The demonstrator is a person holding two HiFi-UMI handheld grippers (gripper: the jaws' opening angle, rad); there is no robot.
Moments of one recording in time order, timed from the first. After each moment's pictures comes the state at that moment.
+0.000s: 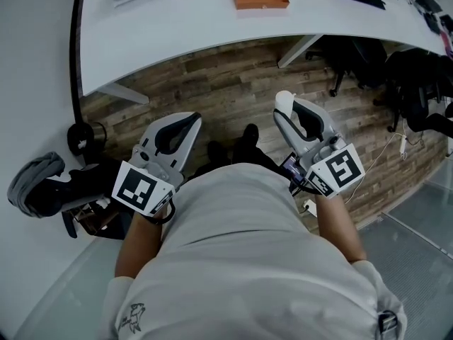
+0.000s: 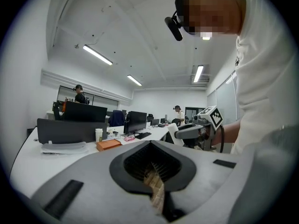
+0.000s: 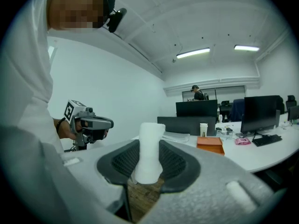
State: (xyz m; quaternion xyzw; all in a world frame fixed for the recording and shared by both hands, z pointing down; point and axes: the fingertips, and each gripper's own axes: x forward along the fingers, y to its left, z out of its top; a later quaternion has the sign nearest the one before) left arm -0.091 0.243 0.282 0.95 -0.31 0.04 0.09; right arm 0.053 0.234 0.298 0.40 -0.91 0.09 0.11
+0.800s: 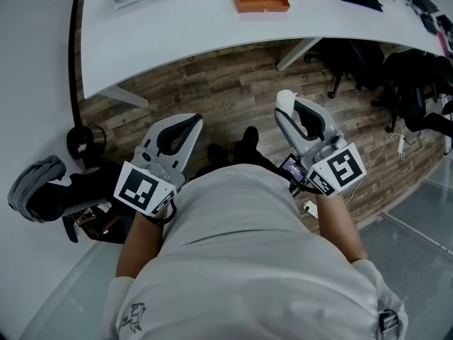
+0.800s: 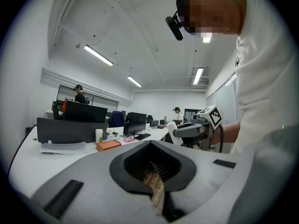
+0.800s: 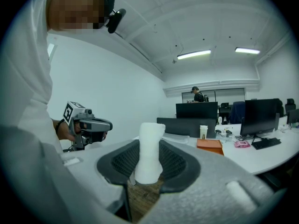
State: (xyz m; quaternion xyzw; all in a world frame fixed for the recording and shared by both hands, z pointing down) left arm -0.110 0.240 0.282 0.95 -0.30 0.03 0.10; right arm 0.034 0.228 0.289 0.41 -0.90 0.08 0.11
